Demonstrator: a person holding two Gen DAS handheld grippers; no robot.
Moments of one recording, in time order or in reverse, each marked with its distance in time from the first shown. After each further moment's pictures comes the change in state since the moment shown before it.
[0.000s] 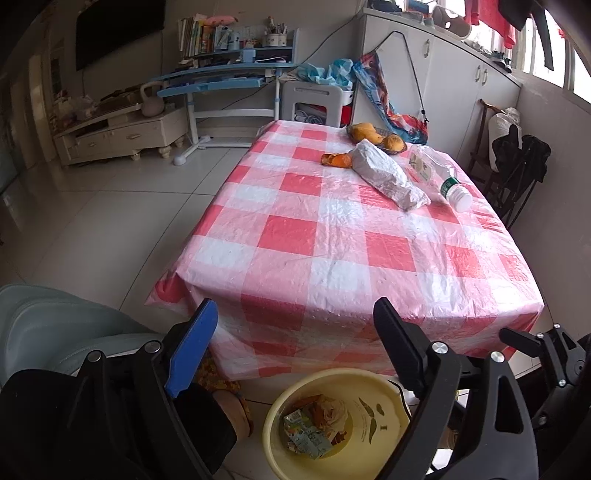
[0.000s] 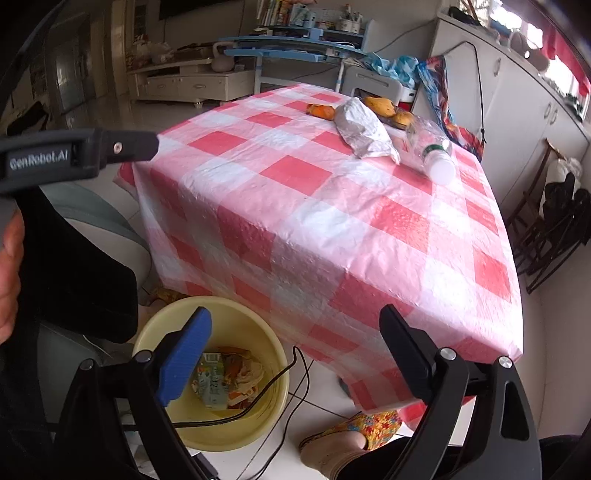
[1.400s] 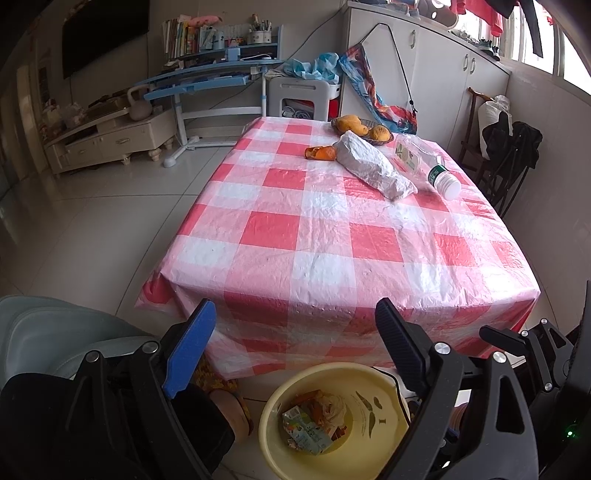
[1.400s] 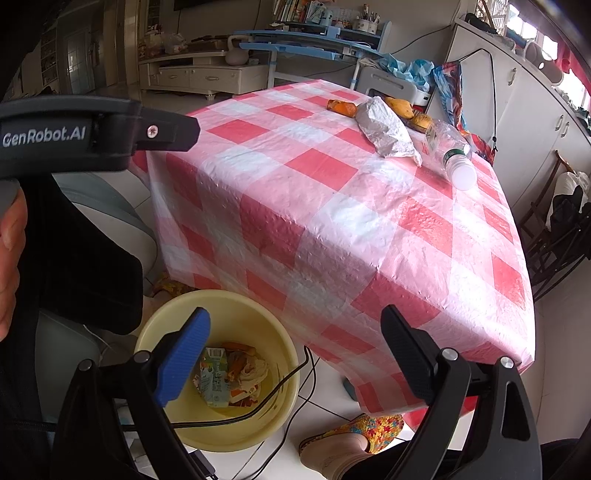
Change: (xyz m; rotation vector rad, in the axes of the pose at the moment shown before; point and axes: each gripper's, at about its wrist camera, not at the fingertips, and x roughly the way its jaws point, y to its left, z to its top) left arm 0.003 -0.014 -0.005 0.039 0.010 -0.015; right arm 0.005 0.017 -0.003 -0.040 0.012 0.010
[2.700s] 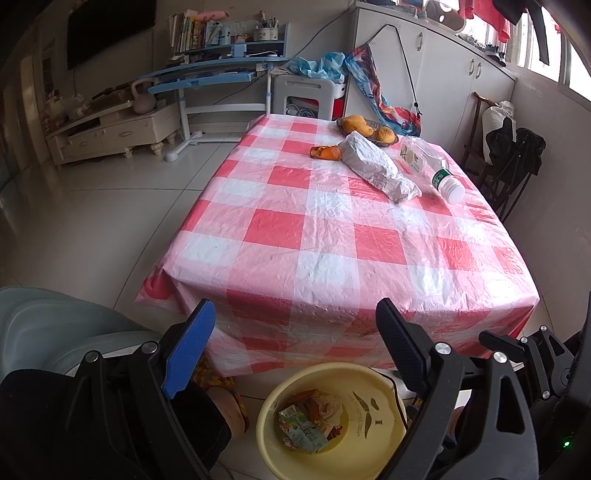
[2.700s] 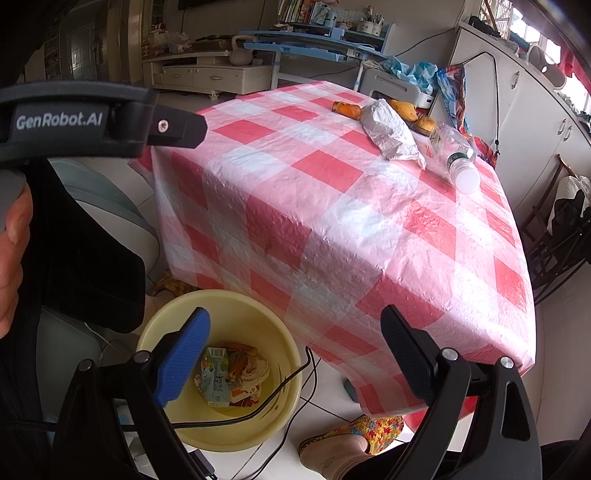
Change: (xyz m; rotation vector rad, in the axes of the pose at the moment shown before) left arm 0.002 0.005 -0.004 -0.018 0.004 -0.007; right arm -0.005 0.003 0.001 -0.002 -0.016 0.008
